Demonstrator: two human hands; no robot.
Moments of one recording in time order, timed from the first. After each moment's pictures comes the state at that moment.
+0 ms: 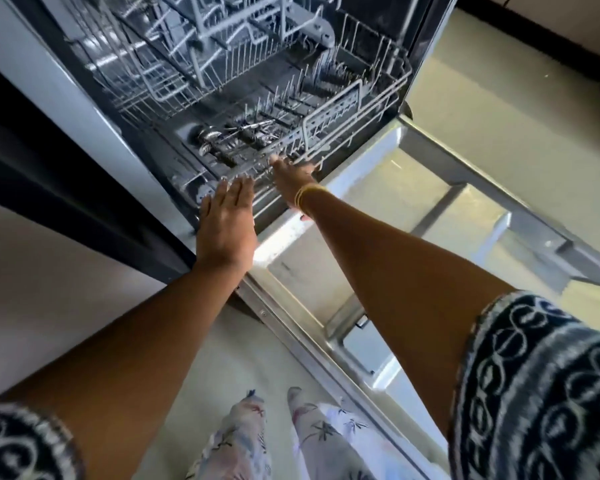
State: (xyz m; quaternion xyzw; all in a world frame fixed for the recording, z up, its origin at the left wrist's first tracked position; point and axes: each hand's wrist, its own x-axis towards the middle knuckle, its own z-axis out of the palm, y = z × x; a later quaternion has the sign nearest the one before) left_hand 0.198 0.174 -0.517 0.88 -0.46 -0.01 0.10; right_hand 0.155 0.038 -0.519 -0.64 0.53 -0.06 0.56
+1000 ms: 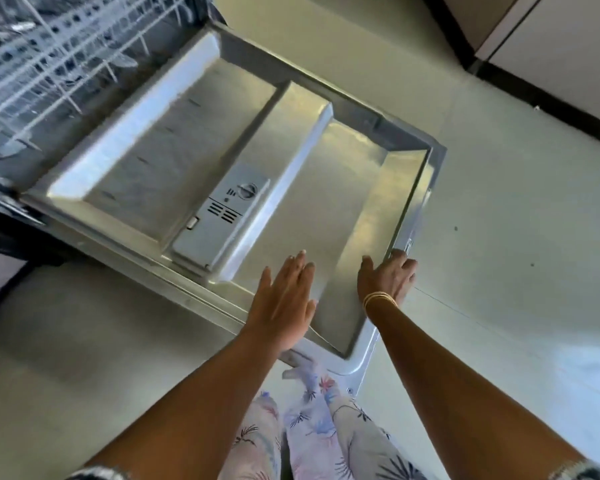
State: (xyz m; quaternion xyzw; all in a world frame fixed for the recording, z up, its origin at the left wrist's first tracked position) left_hand -0.186 0.230 -0.609 0.67 -0.72 -0.21 -0.04; right_hand -0.336 0.144 -0.614 -0.47 0.84 -0.13 0.22
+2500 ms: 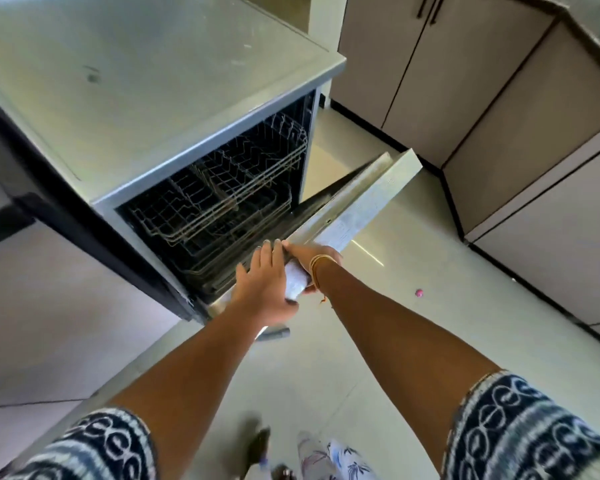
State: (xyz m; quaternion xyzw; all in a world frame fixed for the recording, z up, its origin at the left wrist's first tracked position) left_hand -0.064 0.172 -0.112 0.83 -0.53 -0.16 0.04; right_hand -0.121 0.055 -0.103 -0.46 0.66 0.00 0.59
